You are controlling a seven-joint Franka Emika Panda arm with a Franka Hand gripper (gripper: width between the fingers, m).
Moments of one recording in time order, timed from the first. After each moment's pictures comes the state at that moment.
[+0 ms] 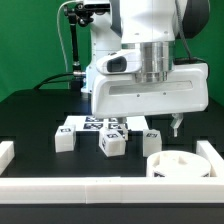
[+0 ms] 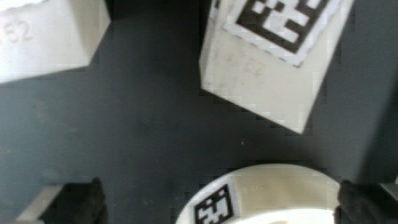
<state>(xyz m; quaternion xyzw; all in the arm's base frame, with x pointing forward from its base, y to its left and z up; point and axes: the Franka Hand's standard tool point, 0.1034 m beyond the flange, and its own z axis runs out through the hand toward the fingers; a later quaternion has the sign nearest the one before) 0.555 0.042 0.044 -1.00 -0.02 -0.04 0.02</state>
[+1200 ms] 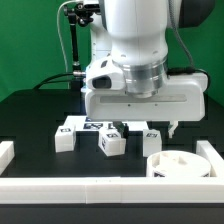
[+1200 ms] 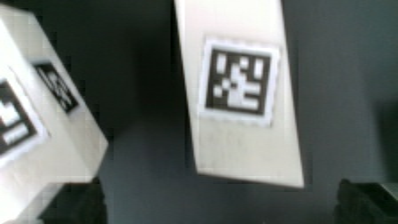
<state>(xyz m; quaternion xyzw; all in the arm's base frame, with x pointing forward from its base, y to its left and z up) 0.535 0.038 0.039 -0.98 0.11 0.18 0.06</state>
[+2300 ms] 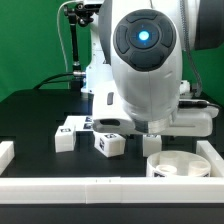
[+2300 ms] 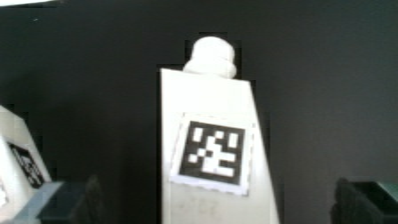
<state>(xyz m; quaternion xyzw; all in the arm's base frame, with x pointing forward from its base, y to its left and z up) 0.524 0.054 0.029 -0.91 0.09 0.40 0.06</state>
